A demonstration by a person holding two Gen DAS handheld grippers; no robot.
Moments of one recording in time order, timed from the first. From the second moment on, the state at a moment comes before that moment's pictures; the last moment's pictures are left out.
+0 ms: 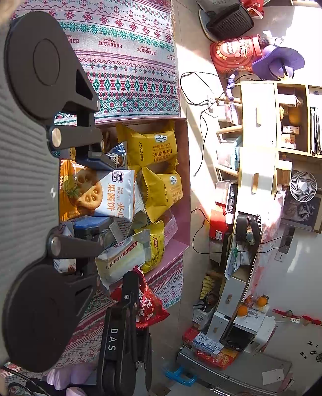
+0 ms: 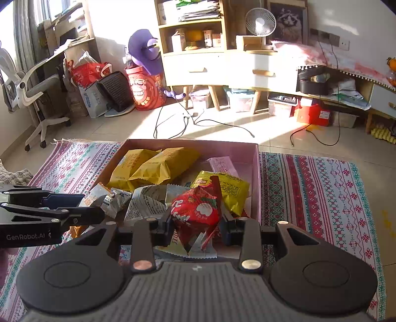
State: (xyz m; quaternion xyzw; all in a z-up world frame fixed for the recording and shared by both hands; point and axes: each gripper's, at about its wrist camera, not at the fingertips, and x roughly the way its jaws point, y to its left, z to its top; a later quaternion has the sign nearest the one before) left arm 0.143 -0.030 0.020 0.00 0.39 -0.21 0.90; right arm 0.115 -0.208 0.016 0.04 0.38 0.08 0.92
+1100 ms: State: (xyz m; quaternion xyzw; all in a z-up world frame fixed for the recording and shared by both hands) left arm 0.164 -0.044 0.010 0.02 0.40 -0.19 0.89; right arm 0.156 -0.197 0.019 0.03 0.38 0.06 0.92
